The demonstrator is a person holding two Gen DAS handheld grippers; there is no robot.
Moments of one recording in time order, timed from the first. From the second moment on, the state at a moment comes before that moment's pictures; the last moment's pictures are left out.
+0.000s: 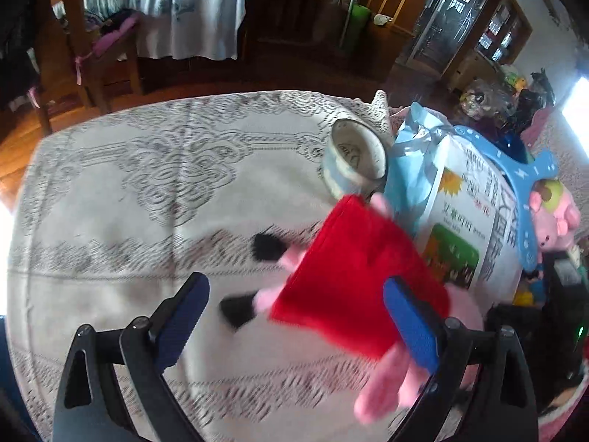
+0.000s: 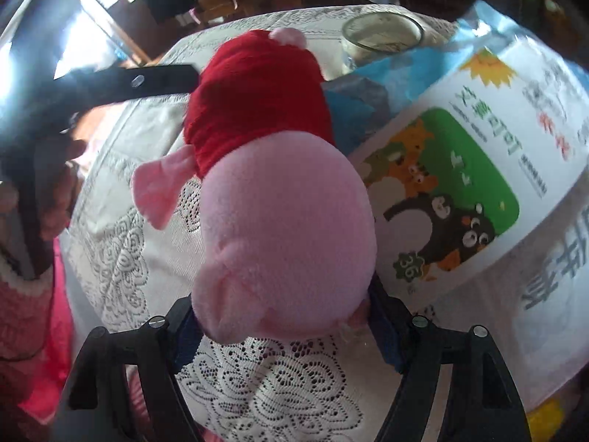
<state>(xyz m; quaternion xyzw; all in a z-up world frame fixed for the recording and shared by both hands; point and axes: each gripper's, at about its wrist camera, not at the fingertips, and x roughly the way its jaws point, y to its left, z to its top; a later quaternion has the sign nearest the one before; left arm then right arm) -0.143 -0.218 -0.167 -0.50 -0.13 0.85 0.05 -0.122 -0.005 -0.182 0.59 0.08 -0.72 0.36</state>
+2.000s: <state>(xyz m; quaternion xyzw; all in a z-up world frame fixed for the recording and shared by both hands) -0.008 -0.260 -0.189 -0.47 -0.04 0.88 0.04 -0.101 -0.069 -0.194 0.50 0.10 -0.74 0.43</state>
